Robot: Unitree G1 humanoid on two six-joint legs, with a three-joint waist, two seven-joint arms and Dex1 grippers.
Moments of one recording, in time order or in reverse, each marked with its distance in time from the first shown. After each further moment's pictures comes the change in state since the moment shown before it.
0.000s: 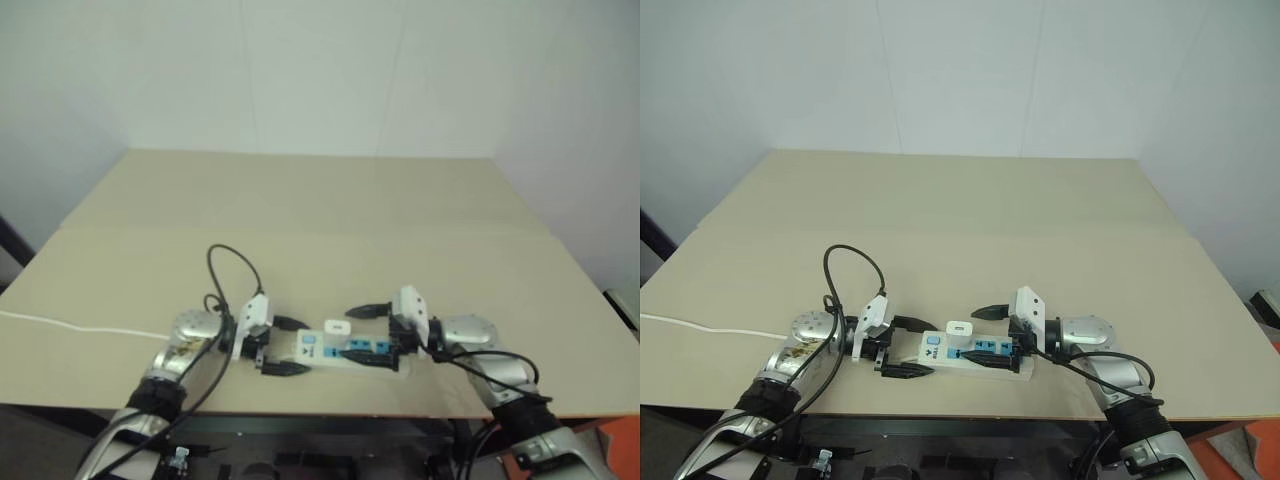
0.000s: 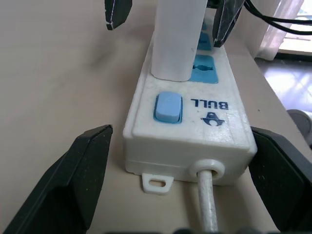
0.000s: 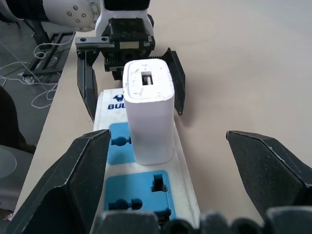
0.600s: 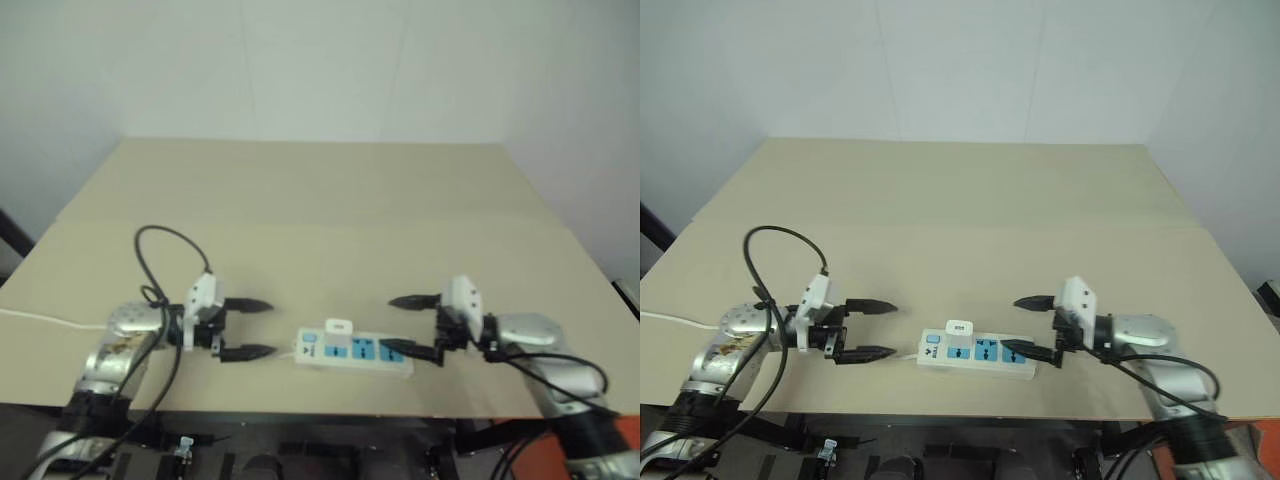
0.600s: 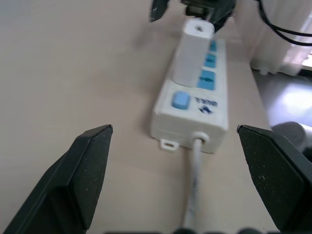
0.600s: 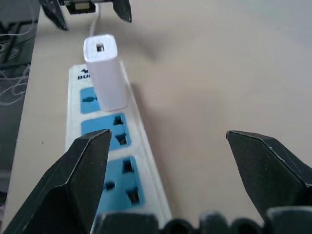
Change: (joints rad) left arm 0.133 0.210 0.222 -0.323 -0.154 0.241 0.065; right arm 0.161 -0.233 -0.254 -0.264 0.100 0.150 -0.025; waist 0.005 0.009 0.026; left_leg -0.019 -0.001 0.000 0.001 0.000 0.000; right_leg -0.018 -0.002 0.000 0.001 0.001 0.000
